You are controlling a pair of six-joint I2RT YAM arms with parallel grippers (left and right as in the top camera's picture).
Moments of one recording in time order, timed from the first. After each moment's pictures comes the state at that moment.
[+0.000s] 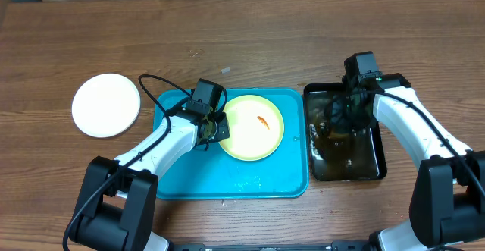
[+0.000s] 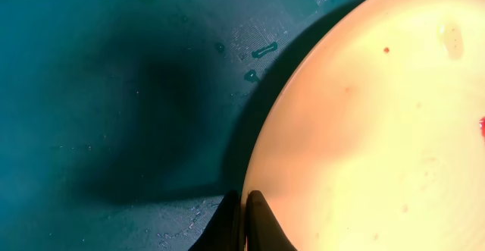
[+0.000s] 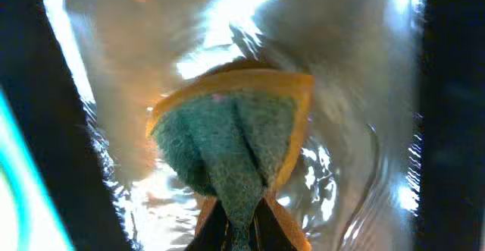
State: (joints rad) left arm -0.35 1.69 0.92 -0.49 0.03 -0.52; right arm 0.15 1.71 1.14 -0.86 -0.01 0.30
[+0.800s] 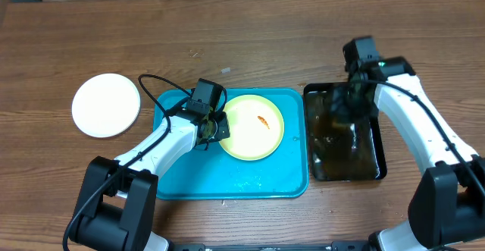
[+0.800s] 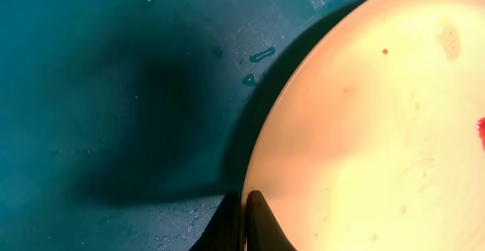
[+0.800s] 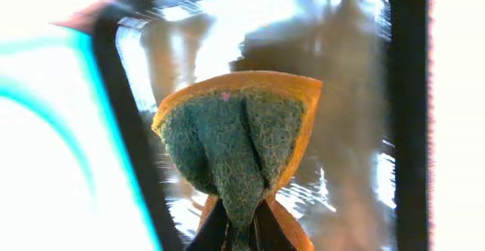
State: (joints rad) left arm -0.35 1.69 0.92 -0.48 0.03 -0.52; right arm 0.19 1.71 1.34 -1.03 -0.02 0.35
